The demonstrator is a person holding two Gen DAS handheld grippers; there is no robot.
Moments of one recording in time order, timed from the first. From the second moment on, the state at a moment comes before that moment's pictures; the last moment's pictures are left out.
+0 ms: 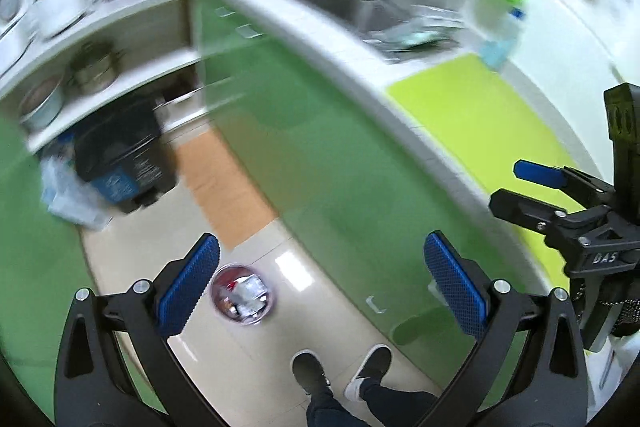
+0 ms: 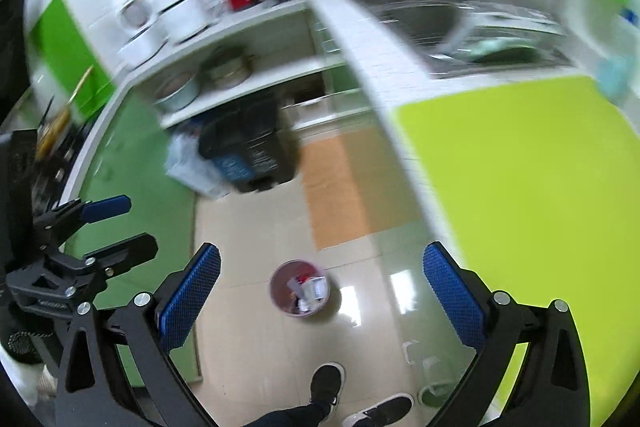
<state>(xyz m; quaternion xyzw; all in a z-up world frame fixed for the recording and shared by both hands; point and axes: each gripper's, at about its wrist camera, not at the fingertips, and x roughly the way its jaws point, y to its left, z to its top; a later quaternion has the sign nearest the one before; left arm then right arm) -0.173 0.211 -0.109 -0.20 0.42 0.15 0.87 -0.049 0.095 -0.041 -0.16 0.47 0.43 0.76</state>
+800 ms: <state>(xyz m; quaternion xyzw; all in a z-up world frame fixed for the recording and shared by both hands) -0.021 0.012 -0.010 -0.05 0.43 -0.06 0.90 0.027 -0.168 0.073 -0.10 0.43 0.24 0.86</state>
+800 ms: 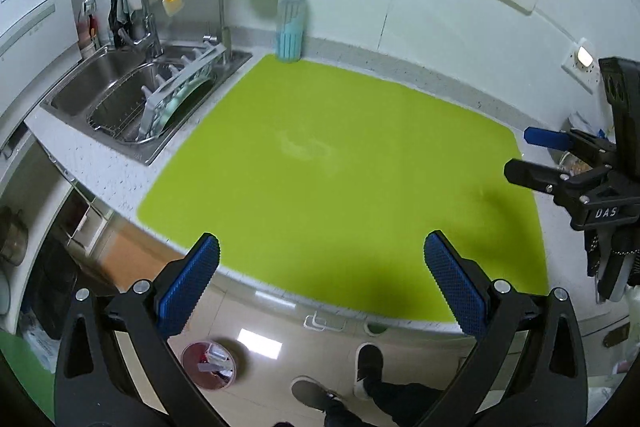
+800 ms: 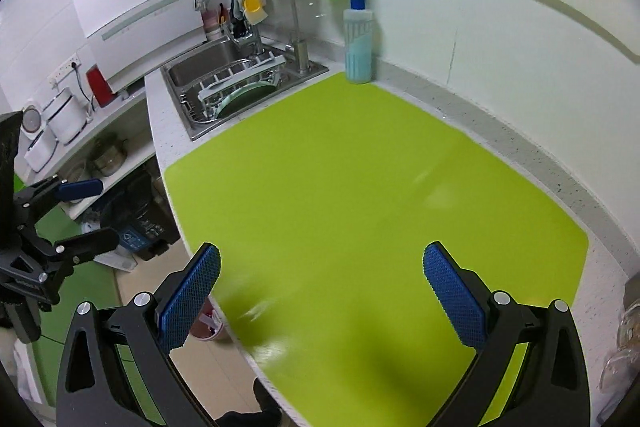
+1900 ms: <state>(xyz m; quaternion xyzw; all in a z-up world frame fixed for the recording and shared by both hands) -0.004 -0.011 -0.004 -0.04 0.42 -0.03 0.91 0.042 -0.183 0.077 -0.10 0.44 0.25 0.86</state>
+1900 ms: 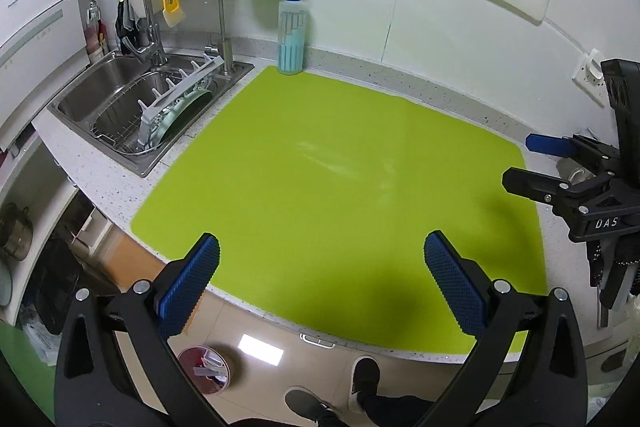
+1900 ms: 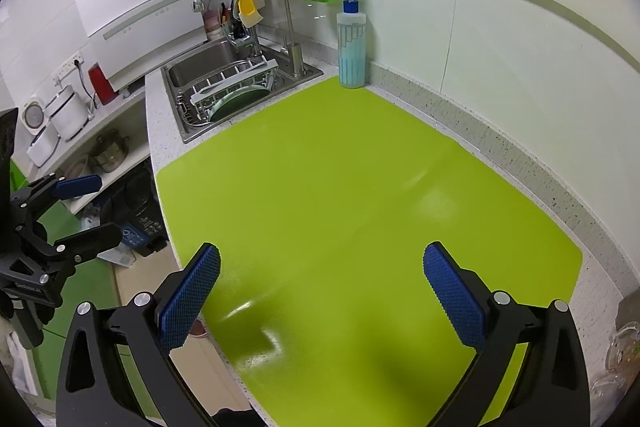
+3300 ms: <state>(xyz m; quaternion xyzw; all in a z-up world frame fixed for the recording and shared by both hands) -0.006 -0.005 -0.004 -0.03 0.42 -0.03 0.91 0.040 -0.176 0.076 -0.11 0.44 0.25 0.86</state>
